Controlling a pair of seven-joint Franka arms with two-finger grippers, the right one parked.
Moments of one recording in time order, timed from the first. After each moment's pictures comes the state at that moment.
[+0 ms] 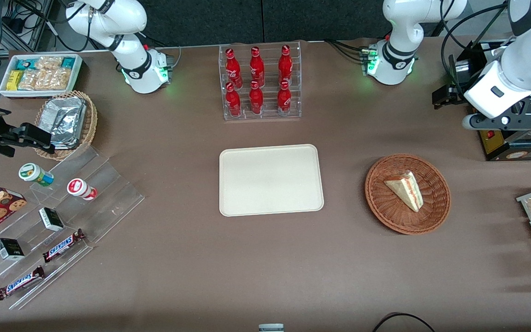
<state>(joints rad) -0.02 -0.04 -0.13 -1.62 0.02 1.30 -0.09</state>
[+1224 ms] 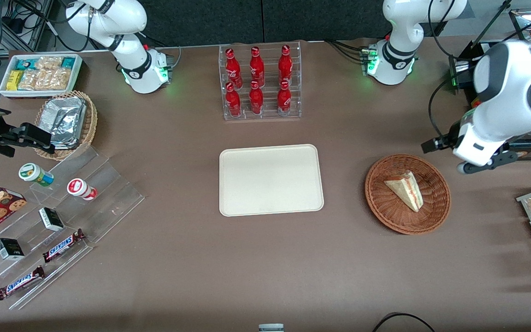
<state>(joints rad) -0.02 0.01 -0.07 -2.00 0.02 1.82 -0.37</state>
